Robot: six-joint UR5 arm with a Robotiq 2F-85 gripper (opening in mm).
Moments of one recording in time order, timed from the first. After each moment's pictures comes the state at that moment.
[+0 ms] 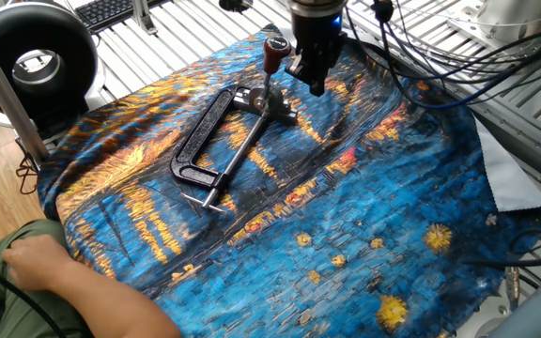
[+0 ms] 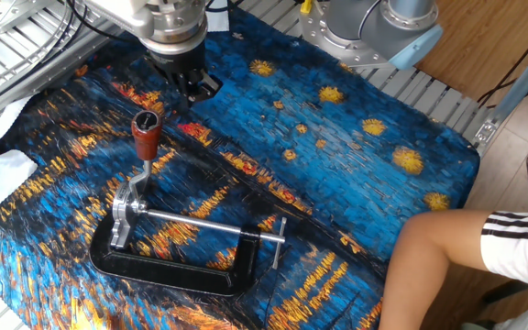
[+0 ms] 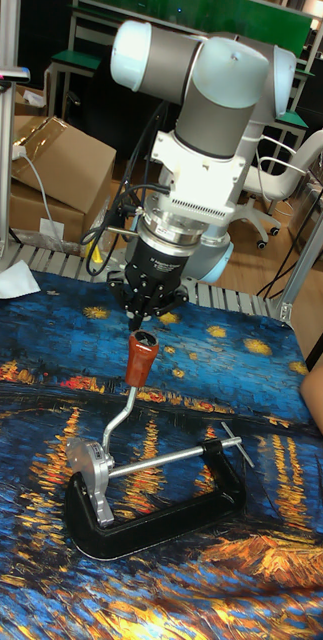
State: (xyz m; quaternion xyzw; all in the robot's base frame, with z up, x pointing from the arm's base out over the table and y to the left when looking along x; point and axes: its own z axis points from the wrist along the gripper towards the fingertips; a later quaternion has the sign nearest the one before) arm 0.499 -0.032 0.190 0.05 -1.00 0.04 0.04
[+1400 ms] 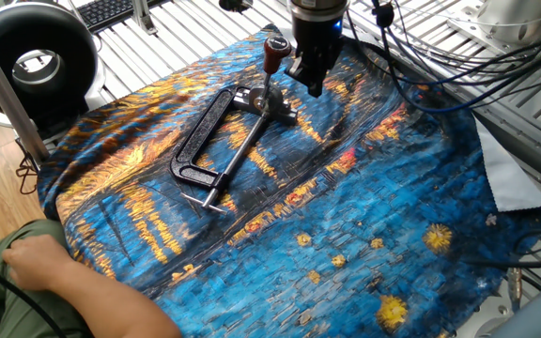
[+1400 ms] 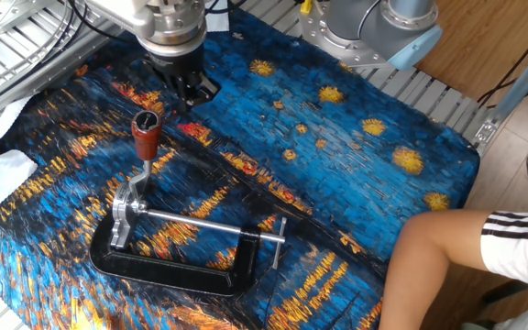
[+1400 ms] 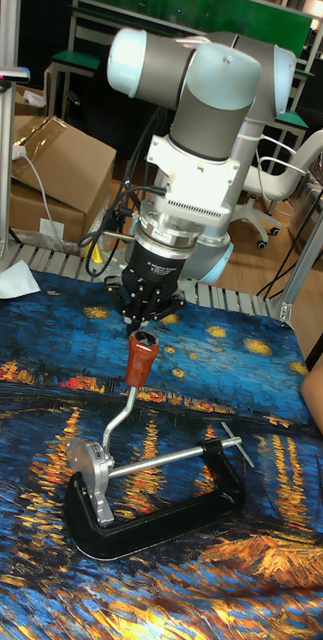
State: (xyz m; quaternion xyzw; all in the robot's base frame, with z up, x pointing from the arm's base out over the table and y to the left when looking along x) arm 0.509 -0.035 0.184 0.06 -1.00 0.04 0.01
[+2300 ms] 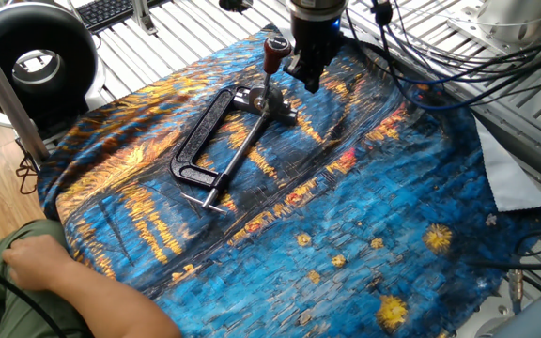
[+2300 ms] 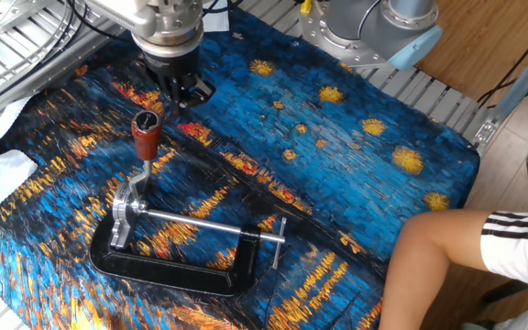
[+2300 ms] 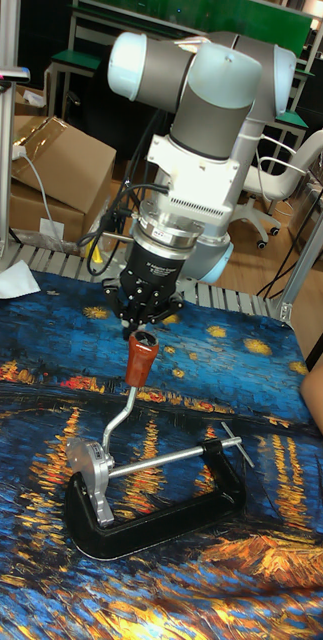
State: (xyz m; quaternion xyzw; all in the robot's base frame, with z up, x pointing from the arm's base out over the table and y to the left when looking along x) arm 0.516 -0.039 0.184 0.07 -1.00 0.05 0.00
